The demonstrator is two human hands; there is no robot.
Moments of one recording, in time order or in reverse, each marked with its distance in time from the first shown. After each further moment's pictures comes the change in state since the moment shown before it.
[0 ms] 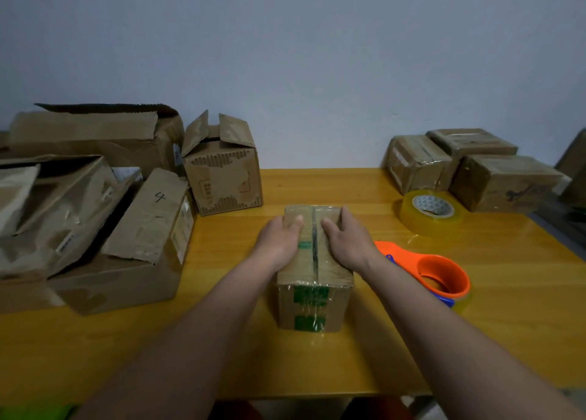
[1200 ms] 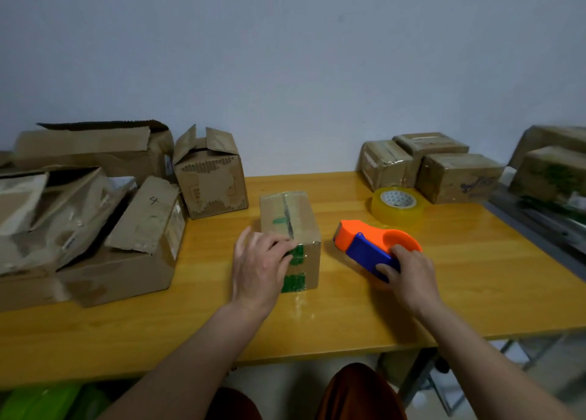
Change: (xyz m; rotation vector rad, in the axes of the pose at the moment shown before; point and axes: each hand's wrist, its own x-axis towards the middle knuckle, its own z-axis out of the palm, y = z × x) left_hand -0.094 -0.033 0.016 0.541 0.428 0.779; right_hand -0.085 0.114 -0.072 -0.531 0.334 -0.052
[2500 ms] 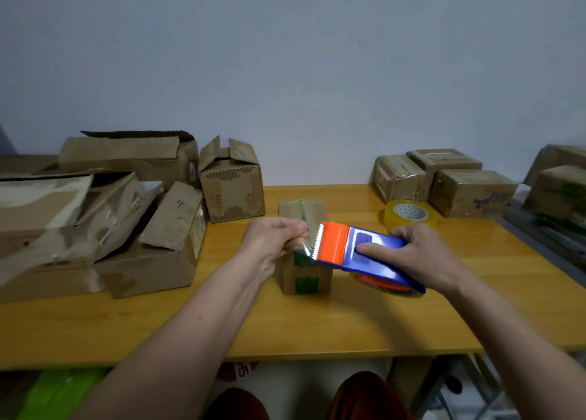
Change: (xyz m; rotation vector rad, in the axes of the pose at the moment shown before) left_hand 0.048 0.018 -0.070 -1.126 -0.221 -0.931; right_hand -0.016 -0.070 -0.097 0.456 -0.214 -0.147
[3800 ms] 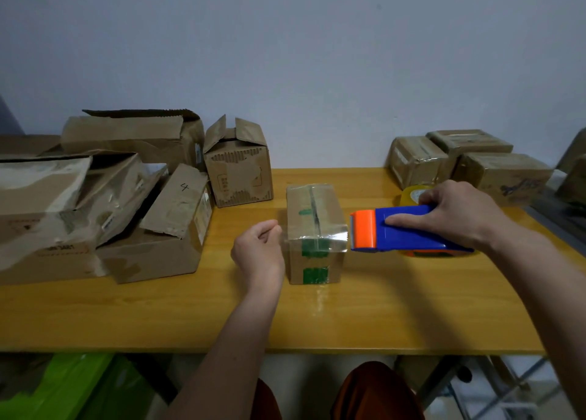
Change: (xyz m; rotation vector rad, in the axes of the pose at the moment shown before) left_hand 0.018 -0.056 0.002 -0.198 0.492 0.189; right_hand 0.056 0.018 -0.030 -0.514 0.030 -0.122
